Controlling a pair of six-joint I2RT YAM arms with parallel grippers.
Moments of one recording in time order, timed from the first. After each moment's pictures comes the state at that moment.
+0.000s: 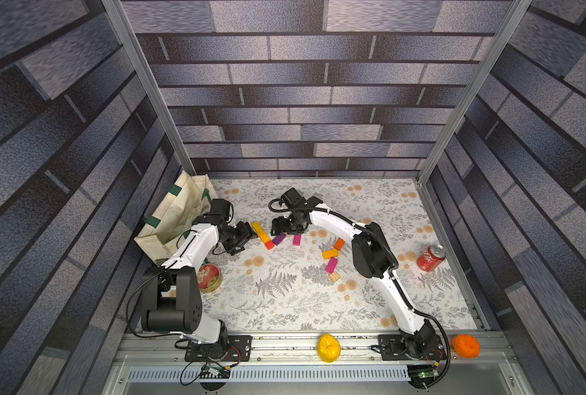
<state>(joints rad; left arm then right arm) -0.01 1.50 1.05 -0.75 0.44 -0.61 0.75 2.48 2.20 -0.82 -0.33 0.46</state>
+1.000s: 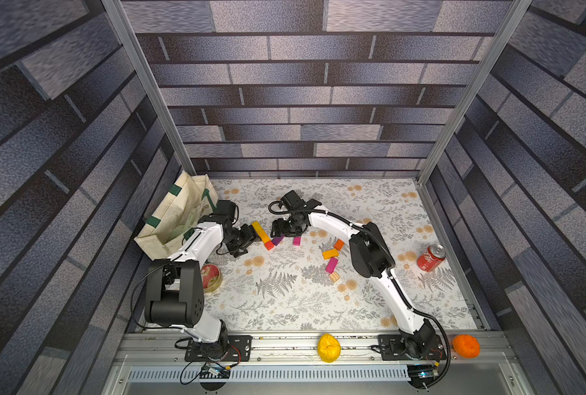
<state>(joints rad) -0.04 1.55 1.05 -0.76 0.44 -0.61 0.75 2.50 2.17 -0.77 -0.37 0.49</state>
